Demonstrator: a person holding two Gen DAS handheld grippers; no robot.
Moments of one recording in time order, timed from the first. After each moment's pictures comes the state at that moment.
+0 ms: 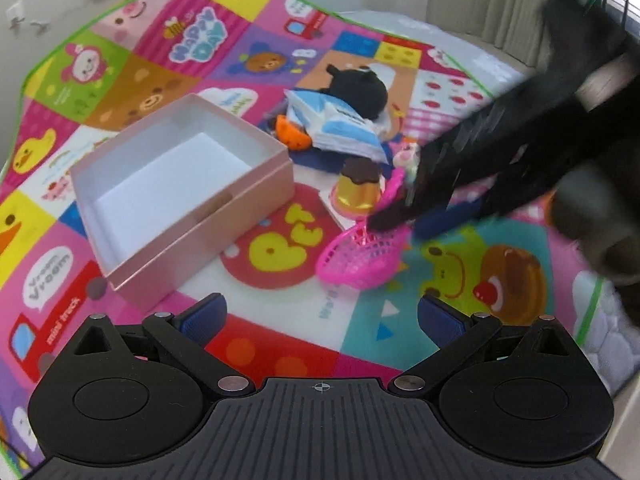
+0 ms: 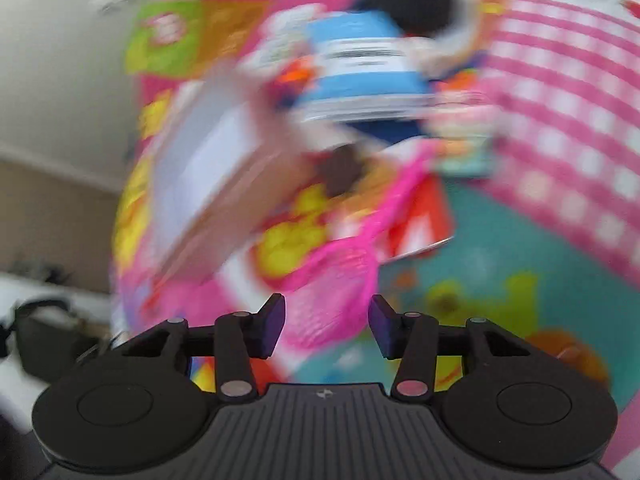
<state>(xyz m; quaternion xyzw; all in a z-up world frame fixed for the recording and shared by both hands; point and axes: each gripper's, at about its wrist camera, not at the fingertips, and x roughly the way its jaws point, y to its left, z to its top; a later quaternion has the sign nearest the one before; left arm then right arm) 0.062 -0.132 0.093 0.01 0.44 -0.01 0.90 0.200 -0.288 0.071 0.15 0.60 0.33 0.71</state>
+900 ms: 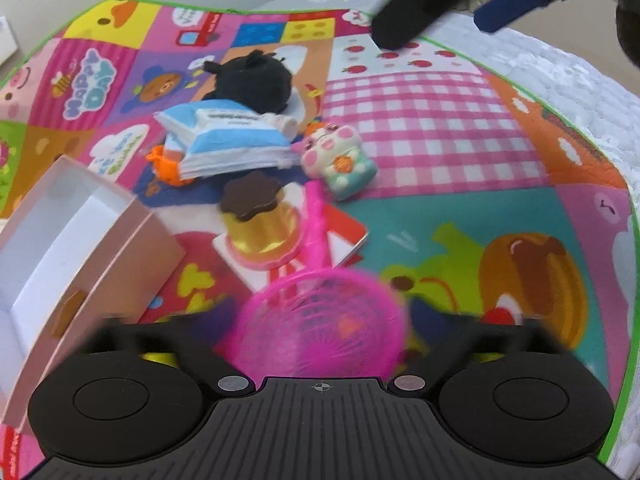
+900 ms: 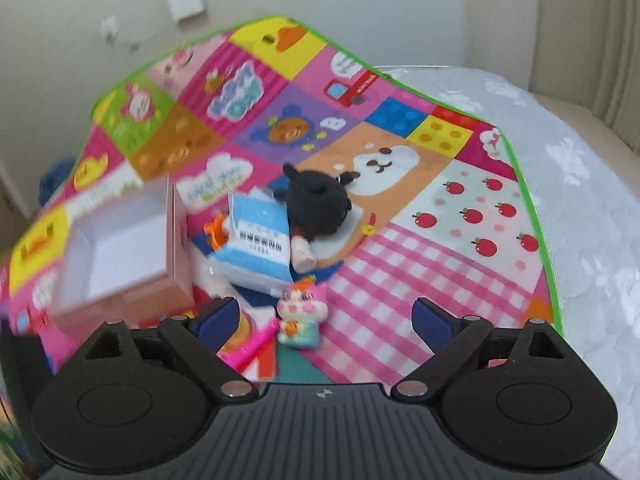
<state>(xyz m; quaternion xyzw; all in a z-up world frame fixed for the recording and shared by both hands) 0.142 -0.195 0.027 0.13 0.44 -0.09 0.88 0.192 -0.331 0.132 -0.04 0.40 0.22 0.89</state>
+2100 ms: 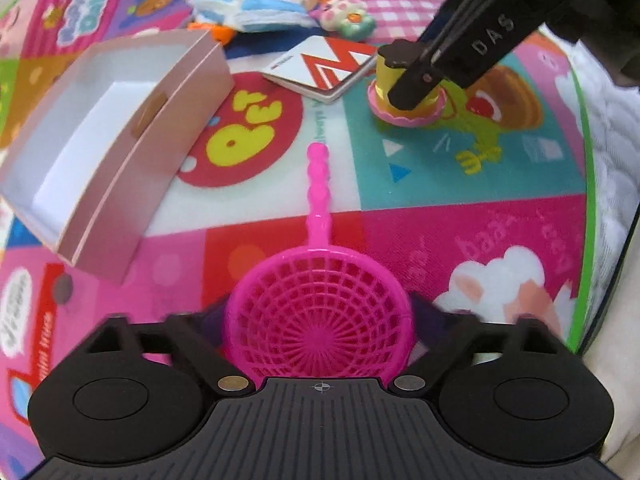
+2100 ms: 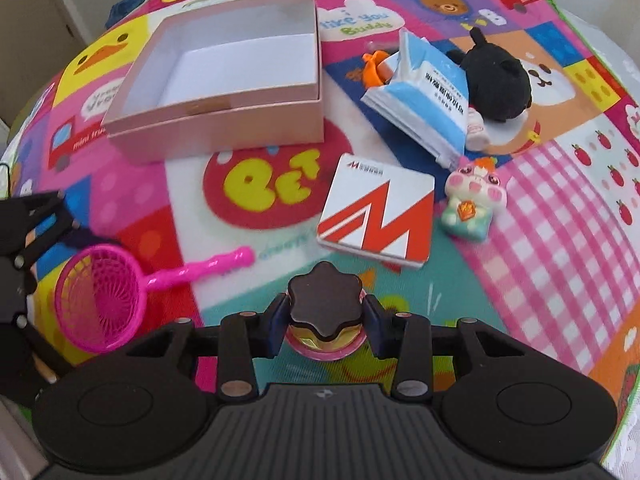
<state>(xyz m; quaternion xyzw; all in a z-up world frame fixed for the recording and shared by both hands) 0.054 -0.114 0.034 0.16 0.54 -0.14 0.82 0.145 -0.231 0.076 -0.19 0.52 0.33 0.77</state>
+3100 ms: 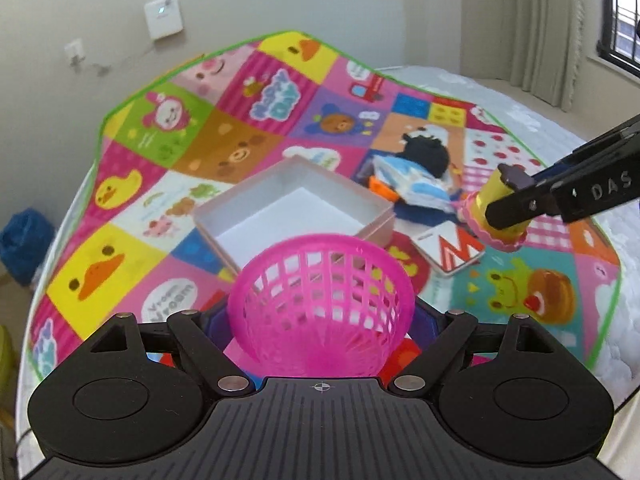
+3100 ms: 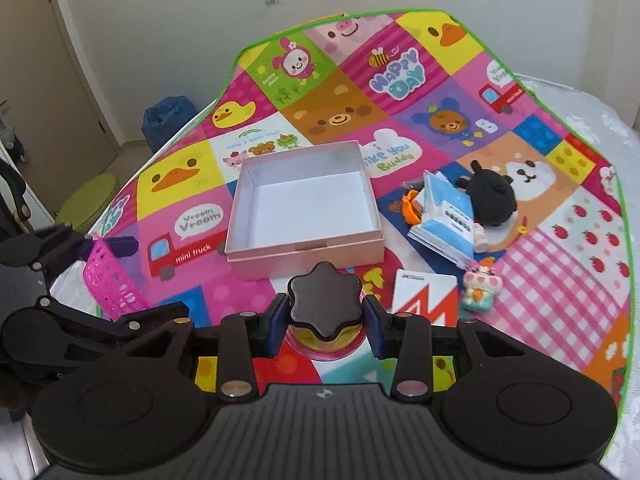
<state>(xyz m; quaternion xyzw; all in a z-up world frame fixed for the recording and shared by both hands) 0.000 -0.058 0.165 0.03 0.38 0.05 0.92 0.088 -0.227 0.203 -0.09 0.42 0.36 0.83</state>
